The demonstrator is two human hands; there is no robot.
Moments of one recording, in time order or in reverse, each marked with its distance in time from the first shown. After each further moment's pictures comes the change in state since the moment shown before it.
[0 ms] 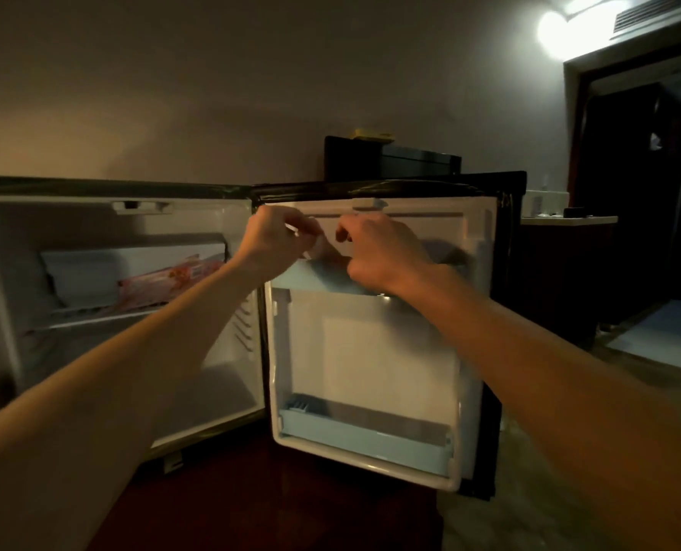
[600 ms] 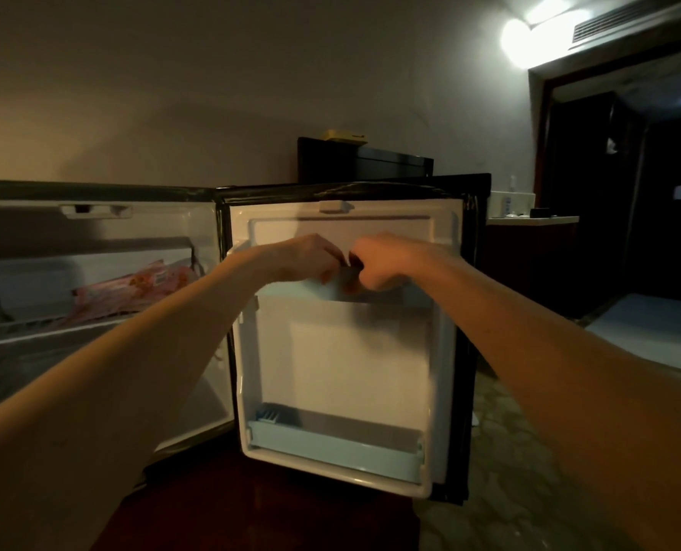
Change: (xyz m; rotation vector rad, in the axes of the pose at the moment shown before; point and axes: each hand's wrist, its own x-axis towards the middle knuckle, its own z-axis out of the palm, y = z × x) left_hand 0.015 0.044 0.043 0.304 -0.658 -0.051; right_hand 0.002 0.031 -0.019 -0.088 -0.511 0.149
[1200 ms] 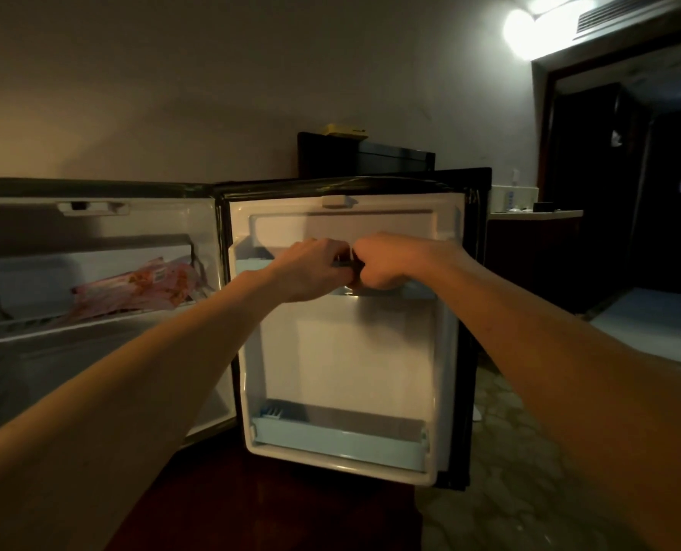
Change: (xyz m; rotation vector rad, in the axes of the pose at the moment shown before) left_hand -0.001 -0.002 0.026 0.158 0.193 0.110; right_hand -0.006 -0.001 0.002 -0.018 0.007 -0.045
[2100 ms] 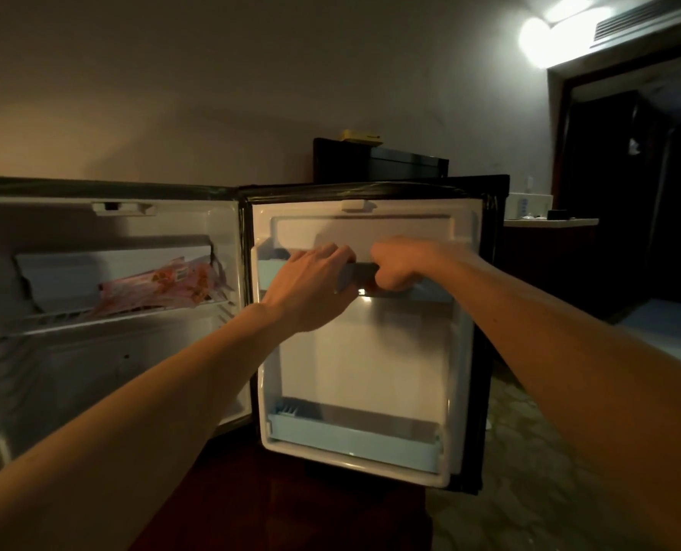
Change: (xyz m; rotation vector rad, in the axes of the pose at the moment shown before) left_hand -0.030 -0.024 0.020 0.205 0.328 0.165; right_hand -0.001 -0.010 -0.006 -0.077 -0.079 0.031
